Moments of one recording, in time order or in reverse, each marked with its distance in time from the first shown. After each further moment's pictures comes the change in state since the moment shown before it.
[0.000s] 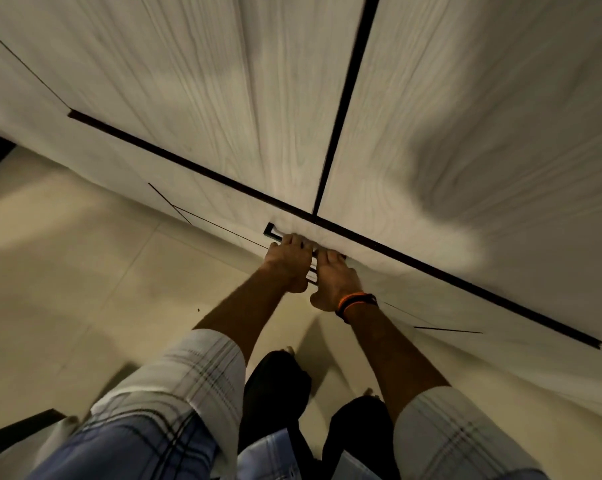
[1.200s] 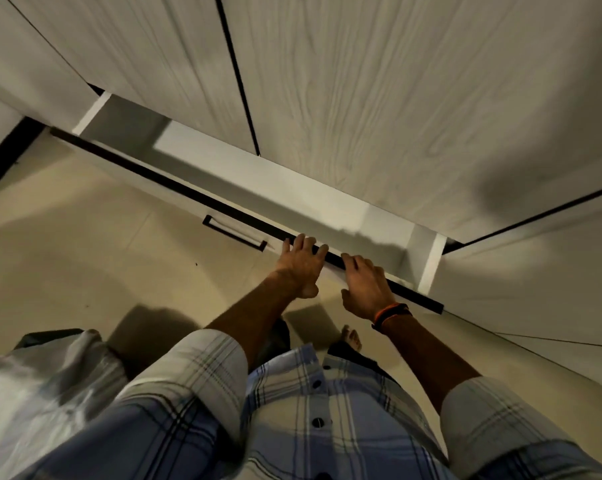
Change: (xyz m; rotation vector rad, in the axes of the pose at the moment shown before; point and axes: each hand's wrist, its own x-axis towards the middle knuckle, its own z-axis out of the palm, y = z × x) left_hand -0.149 0.201 0.012 0.069 -0.003 0.027; right_hand -0.239 0.147 -0.001 -0.098 0.105 -0.096
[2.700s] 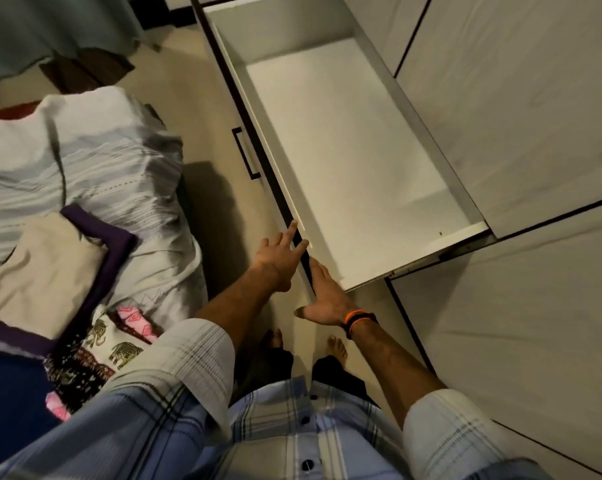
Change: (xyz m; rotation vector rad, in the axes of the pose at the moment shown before) left_hand -0.199 0.199 0.172 -0.421 0.052 -0.642; right_hand -0.217 0.019 0.103 0.079 -0.520 -0.486
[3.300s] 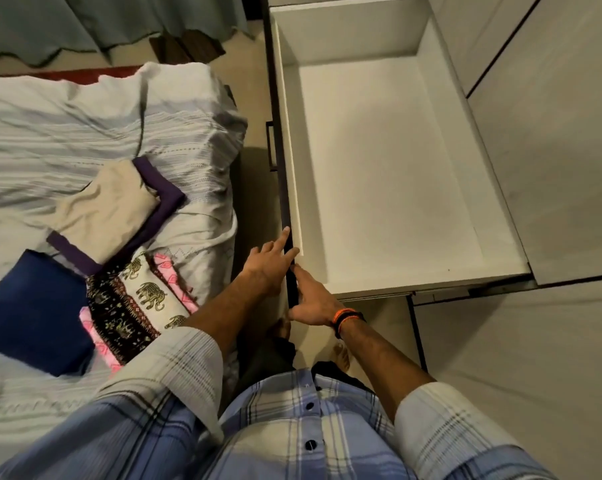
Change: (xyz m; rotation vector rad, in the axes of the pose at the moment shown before) left_hand -0.060 -0.002 0.036 -0.222 -0.027 -0.257; right_hand -0.004 -0.013 0.021 0.022 -0.278 -0.214
